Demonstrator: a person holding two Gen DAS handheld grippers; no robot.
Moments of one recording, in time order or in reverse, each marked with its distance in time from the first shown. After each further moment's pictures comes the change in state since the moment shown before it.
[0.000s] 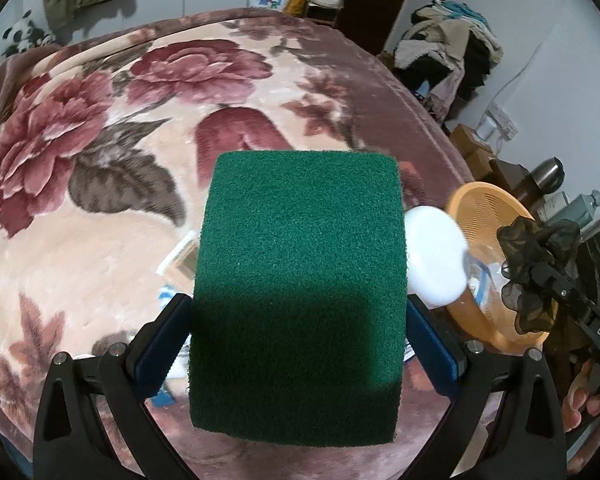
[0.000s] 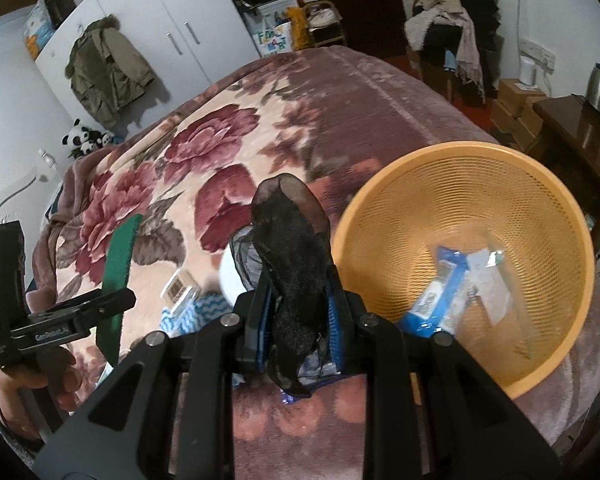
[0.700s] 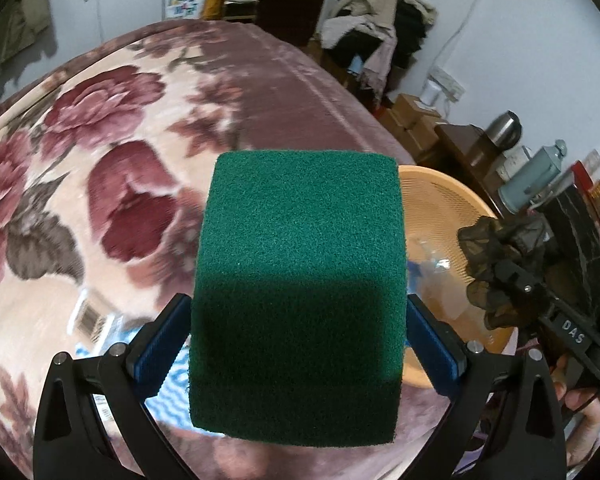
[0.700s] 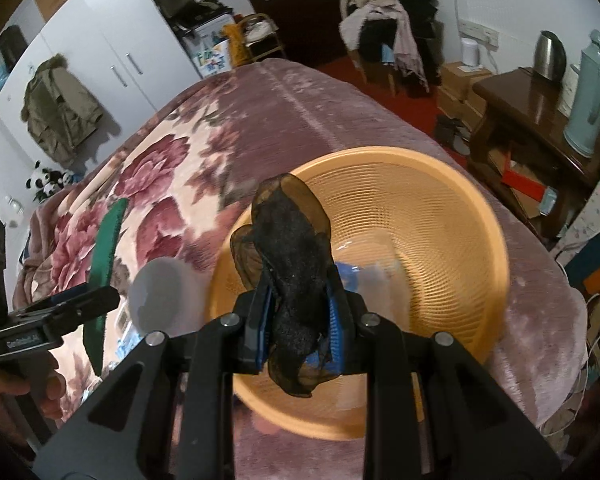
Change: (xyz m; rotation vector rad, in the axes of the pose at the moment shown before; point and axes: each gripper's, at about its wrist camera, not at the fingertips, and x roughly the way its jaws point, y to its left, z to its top) left arm 0.036 -0.145 0.035 0.193 0.035 -0.113; right arm -0.019 -0.100 0.017 0.136 -0.030 -0.110
